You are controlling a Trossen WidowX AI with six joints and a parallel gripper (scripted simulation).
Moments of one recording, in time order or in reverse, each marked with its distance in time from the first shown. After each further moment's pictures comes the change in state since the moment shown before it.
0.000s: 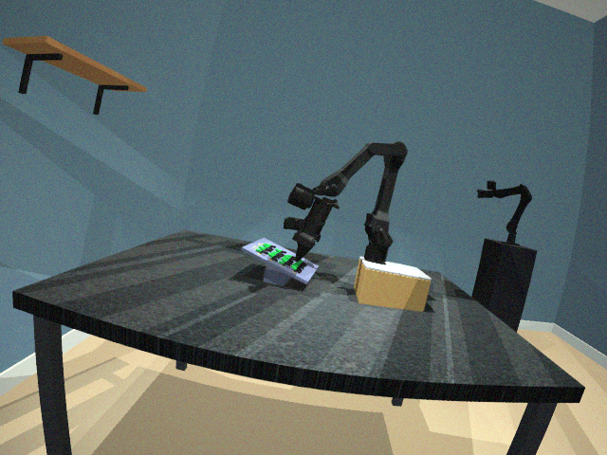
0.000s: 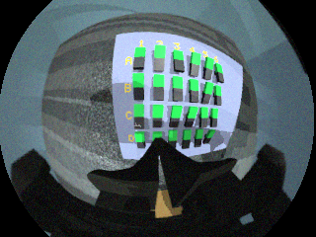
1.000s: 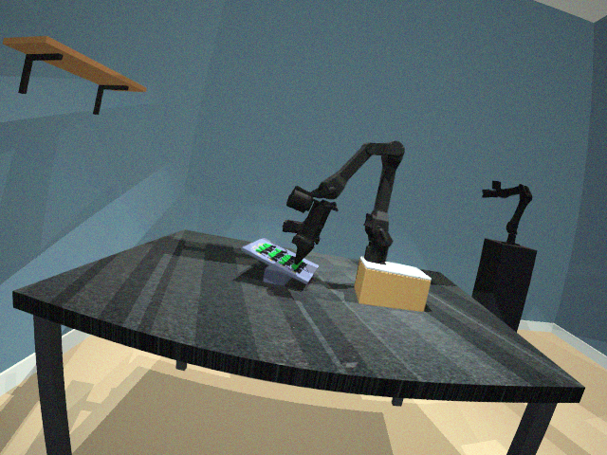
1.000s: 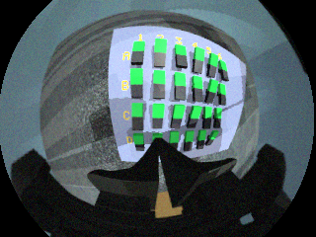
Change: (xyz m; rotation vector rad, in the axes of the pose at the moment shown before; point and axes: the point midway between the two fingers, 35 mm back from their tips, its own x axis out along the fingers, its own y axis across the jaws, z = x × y) arm 0.009 0.000 -0.002 -0.001 0.009 -0.003
